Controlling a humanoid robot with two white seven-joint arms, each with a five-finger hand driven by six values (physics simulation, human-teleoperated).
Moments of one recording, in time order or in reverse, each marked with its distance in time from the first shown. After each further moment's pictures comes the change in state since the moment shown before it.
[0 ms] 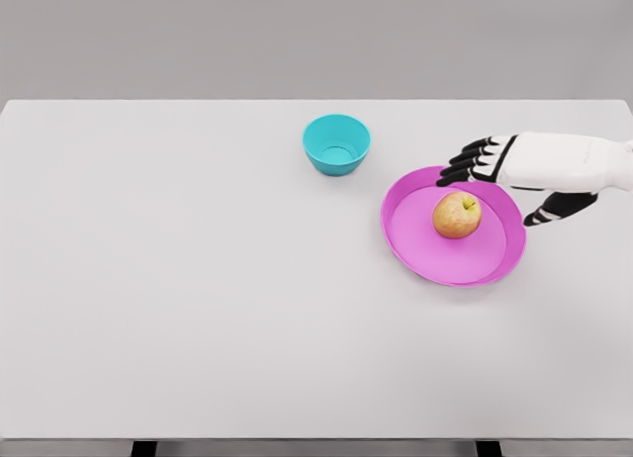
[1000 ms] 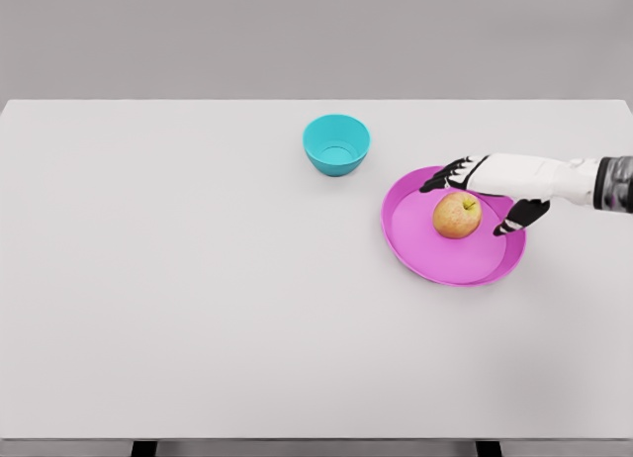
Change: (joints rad) left arm 0.002 0.000 0.000 0.000 0.000 0.000 0.000; right arm 0.023 0.206 0.109 0.305 0.052 0.000 -0.070
